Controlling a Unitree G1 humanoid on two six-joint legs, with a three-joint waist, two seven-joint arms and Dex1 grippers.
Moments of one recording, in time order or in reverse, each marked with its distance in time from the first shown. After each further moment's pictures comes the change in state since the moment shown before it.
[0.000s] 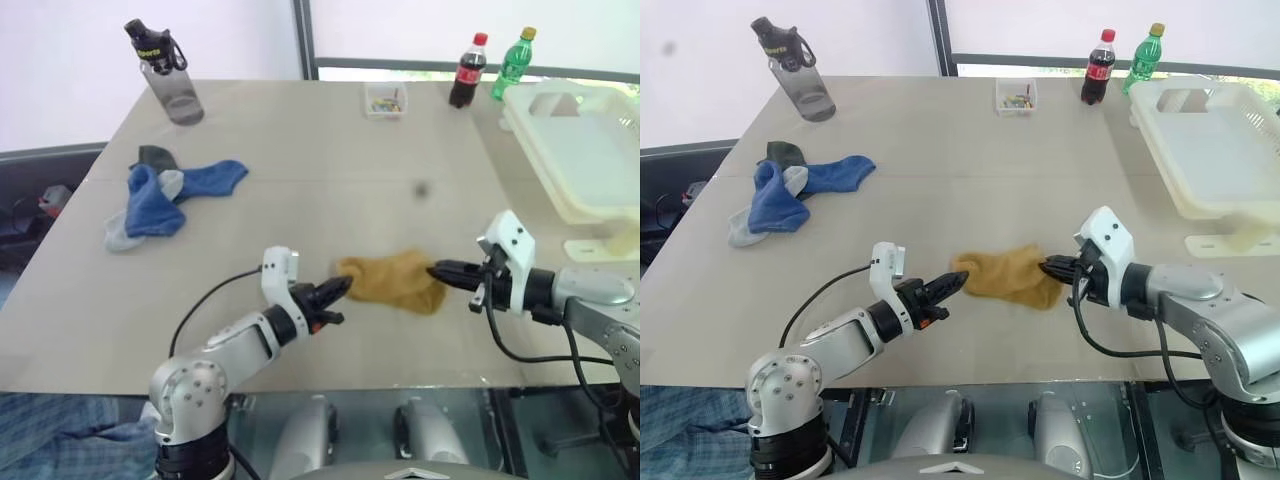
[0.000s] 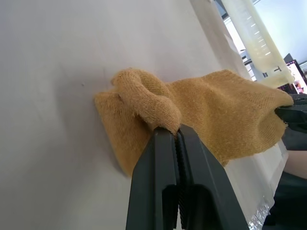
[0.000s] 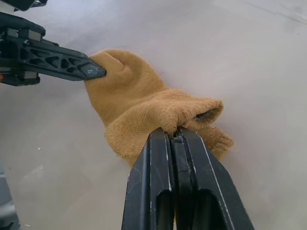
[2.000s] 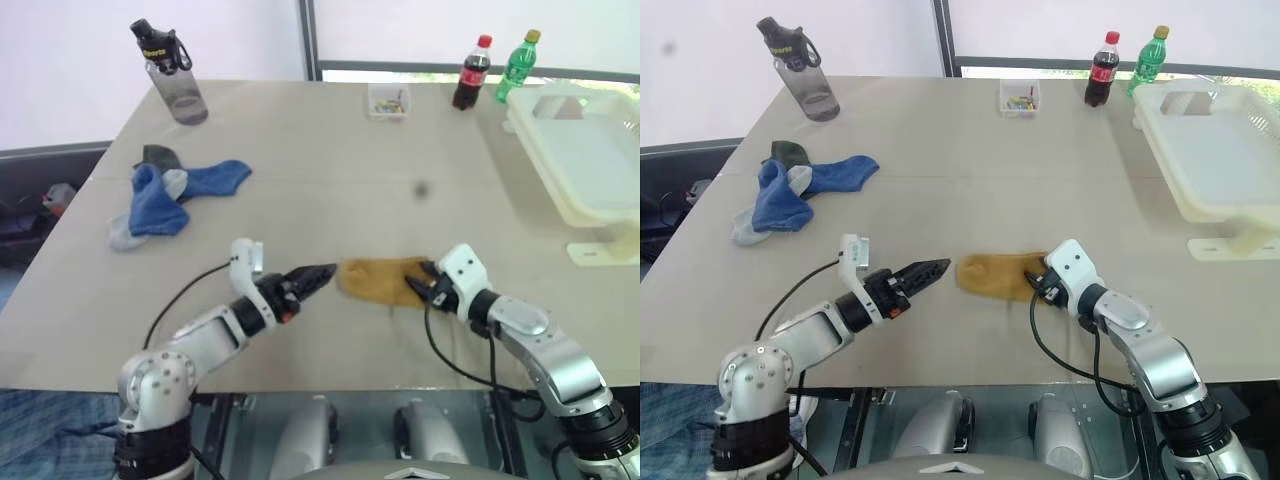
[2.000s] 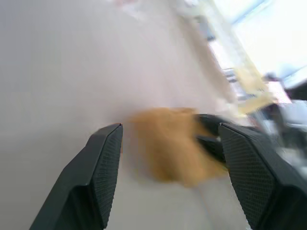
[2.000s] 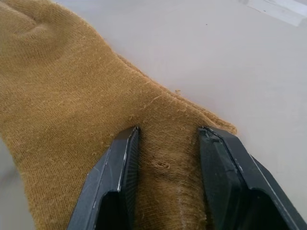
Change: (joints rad) left arm -0.028 0.241 0.025 0.285 -0.053 -0.192 -0.177; right arm 0.108 0.195 0.293 0.300 -0.445 -0.542 -0.195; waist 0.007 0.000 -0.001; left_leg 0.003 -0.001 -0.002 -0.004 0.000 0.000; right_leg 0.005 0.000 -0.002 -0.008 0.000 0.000
